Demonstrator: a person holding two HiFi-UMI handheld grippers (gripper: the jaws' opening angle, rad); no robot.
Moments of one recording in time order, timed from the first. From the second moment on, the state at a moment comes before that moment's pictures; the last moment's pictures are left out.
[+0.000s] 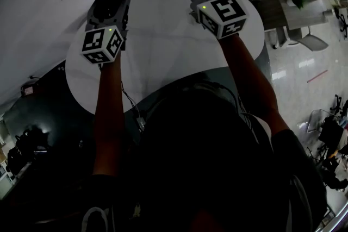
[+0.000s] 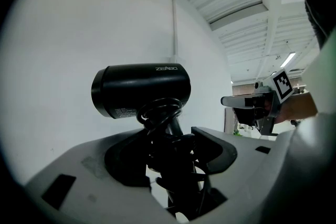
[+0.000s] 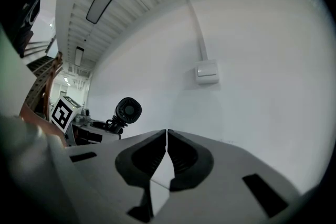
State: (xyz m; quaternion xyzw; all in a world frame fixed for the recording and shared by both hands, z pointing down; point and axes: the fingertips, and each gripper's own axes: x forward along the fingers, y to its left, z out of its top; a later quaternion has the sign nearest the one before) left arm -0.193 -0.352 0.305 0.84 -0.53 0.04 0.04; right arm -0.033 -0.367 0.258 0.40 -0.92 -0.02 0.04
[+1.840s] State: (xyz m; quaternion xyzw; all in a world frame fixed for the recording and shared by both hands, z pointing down) left arm -0.219 -0.416 0.496 0.80 -0.57 0.12 0.13; right arm -0.072 -0.460 0.401 0.36 -0.93 -0.03 0.06
